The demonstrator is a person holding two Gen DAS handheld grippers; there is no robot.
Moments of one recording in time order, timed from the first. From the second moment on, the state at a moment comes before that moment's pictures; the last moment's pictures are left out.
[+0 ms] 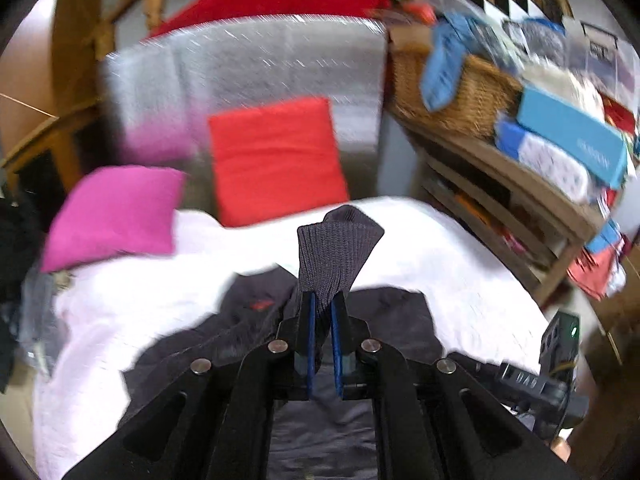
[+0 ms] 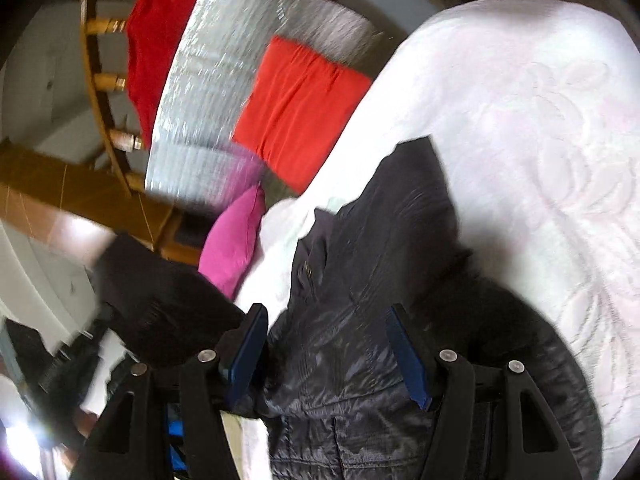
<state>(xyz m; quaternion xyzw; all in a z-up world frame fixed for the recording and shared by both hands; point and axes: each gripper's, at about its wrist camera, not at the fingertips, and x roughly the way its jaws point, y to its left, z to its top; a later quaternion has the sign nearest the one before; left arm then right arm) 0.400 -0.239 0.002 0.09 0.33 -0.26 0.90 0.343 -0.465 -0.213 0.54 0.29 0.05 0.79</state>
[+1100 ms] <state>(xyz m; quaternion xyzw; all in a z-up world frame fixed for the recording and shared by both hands) 0.382 -0.096 -0.111 0.08 0.37 -0.09 0.92 0.370 -0.478 -0.235 0.54 0.34 0.03 0.77</state>
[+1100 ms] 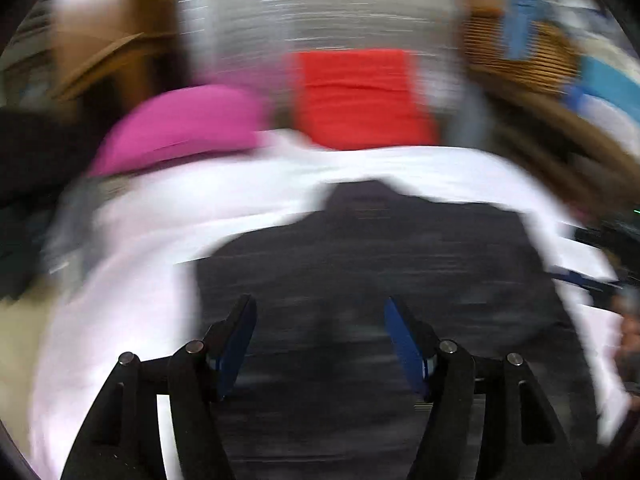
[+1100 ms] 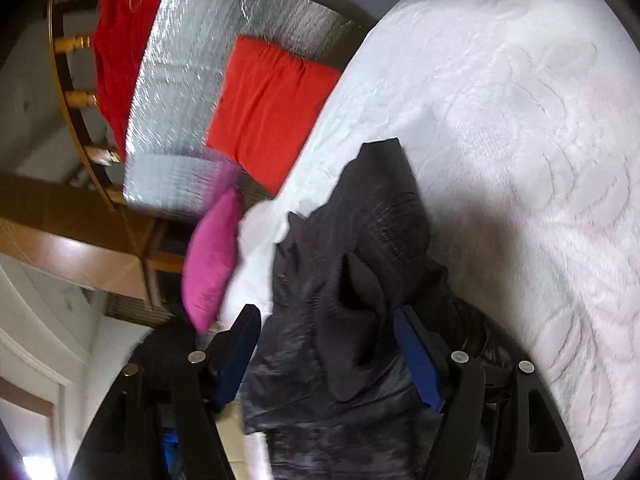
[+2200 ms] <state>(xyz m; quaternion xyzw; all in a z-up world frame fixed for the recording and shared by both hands) 0.419 -0.059 -0.217 0.08 0.46 -0.09 0.88 0.364 -0.456 -0.215 0.43 0.35 0.05 0.83</state>
